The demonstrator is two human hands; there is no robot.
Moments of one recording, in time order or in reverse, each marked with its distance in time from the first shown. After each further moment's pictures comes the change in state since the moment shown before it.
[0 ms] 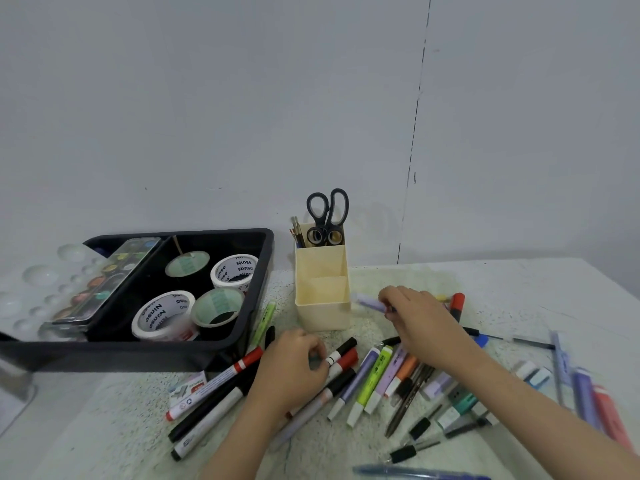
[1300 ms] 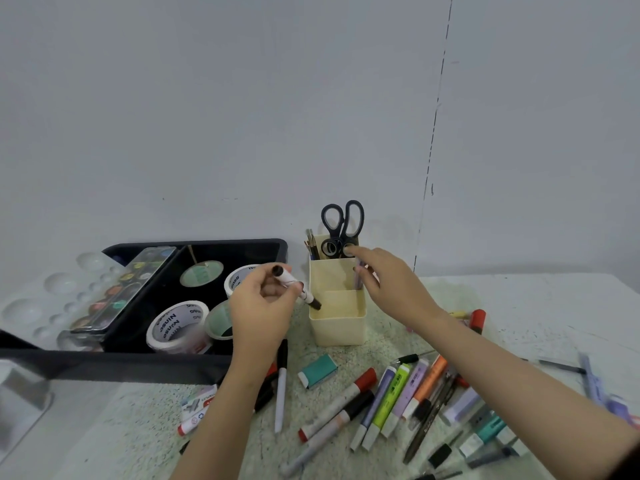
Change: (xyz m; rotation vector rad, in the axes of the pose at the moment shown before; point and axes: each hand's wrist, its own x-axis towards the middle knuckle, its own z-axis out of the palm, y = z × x) left_hand 0.032 0.017 -0.080 -0.717 0.609 -0.184; right_hand 0.091 -0.021 -0.001 0.326 0.188 -0.024
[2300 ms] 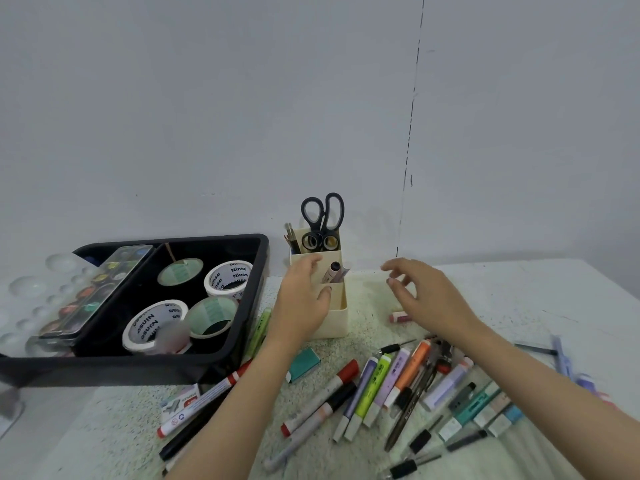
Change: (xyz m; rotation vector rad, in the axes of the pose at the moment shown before) left_hand 0.011 -0.041 0.069 0.370 -0.343 0.222; right_hand -0.055 0.030 -0.043 -0.036 -0.027 0.236
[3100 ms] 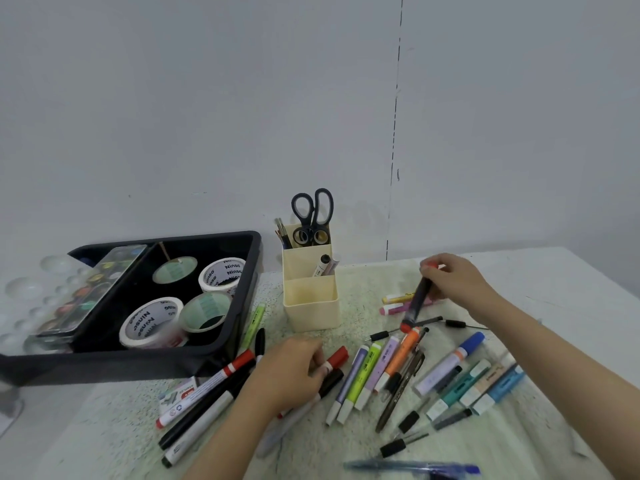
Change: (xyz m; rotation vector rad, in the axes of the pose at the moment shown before) left_hand -0.079 -0.006 -0.015 0.384 -0.578 0.034; right_hand -0.009 0.025 -0.036 0.470 0.035 0.632
